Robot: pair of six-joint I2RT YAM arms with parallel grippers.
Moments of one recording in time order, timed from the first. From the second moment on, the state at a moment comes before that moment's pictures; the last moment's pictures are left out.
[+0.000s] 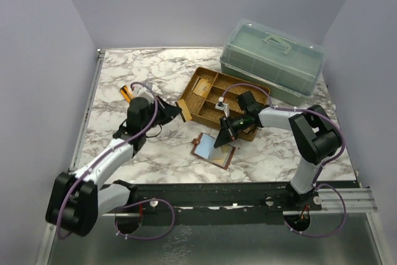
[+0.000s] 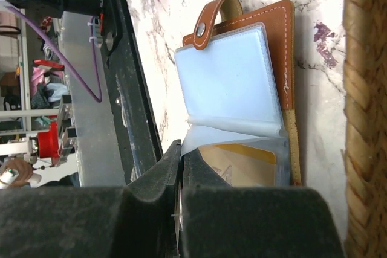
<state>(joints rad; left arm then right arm) -0.39 1.03 0.50 0.25 0.21 -0.85 0.48 1.80 0.91 -0.19 -1.08 0.03</state>
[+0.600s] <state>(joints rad) -0.22 1.88 1.29 0.08 0.60 -0.58 0.50 1.81 0.95 -0.23 -1.06 0.02</state>
